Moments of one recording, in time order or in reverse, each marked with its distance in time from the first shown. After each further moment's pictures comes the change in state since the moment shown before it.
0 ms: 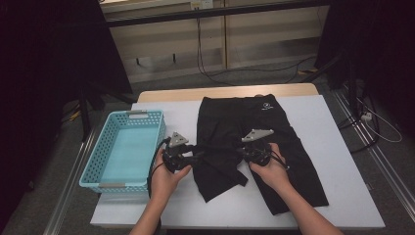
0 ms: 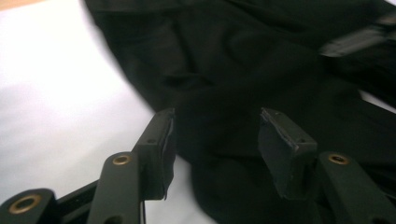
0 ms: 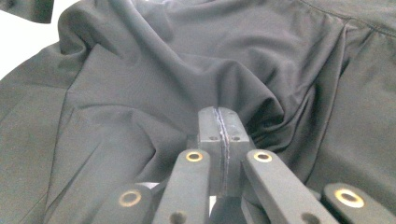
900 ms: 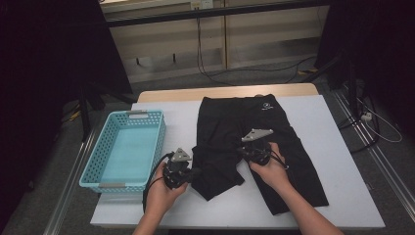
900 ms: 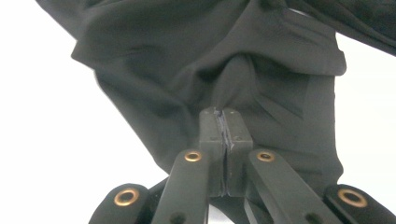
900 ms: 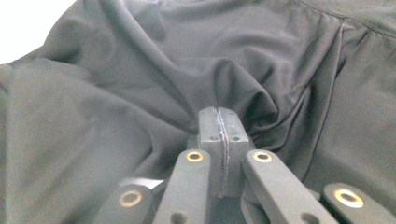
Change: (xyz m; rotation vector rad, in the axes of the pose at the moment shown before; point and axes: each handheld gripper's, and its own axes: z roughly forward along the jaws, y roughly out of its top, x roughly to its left) left arm -0.016 -0.022 -0.017 0.158 -0.093 0.020; right arm -0.003 -0.001 0.005 0.002 -0.014 -0.010
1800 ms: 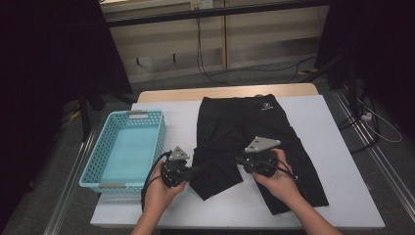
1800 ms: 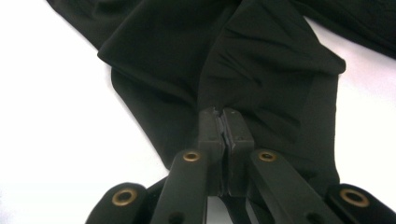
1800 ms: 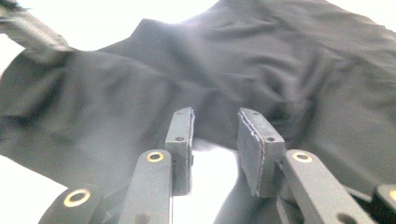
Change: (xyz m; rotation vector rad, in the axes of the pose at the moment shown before) left arm 0.001 0.003 -0.002 -0.016 0.005 0.002; right arm 0.030 -0.006 -0.043 -0.079 0.022 -0.098
